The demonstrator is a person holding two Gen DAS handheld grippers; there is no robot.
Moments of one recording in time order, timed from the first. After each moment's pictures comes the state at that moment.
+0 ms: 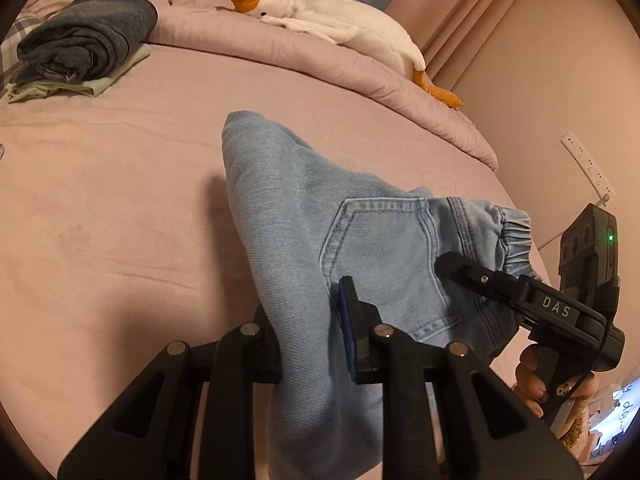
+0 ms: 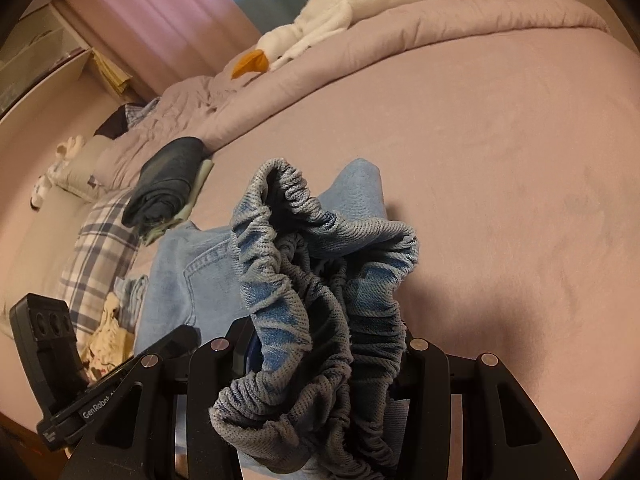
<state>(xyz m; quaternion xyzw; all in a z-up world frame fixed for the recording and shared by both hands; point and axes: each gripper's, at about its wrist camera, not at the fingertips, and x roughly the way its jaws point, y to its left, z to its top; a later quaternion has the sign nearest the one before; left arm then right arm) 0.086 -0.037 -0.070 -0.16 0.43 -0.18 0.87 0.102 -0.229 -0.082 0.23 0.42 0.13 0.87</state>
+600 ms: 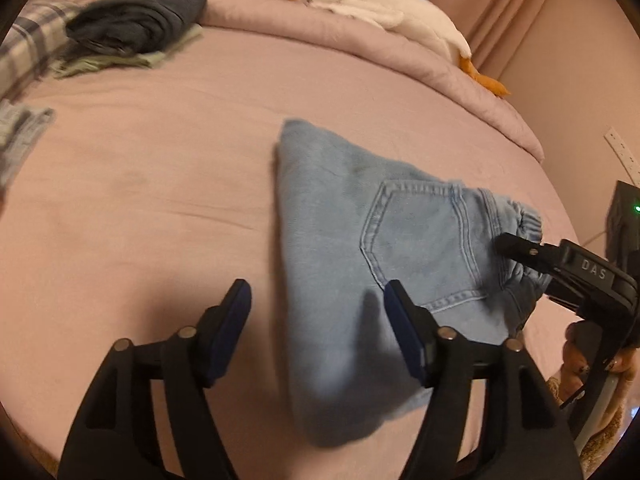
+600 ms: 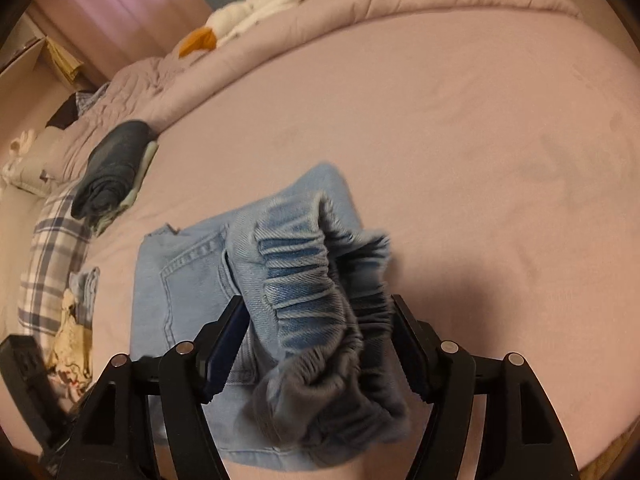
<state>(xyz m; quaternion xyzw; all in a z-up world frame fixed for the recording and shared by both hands) 0.053 -0.021 -0.080 -0.13 0.45 -0.09 0.88 0.100 -0.235 -0.087 0.20 0.46 0.04 0.86</state>
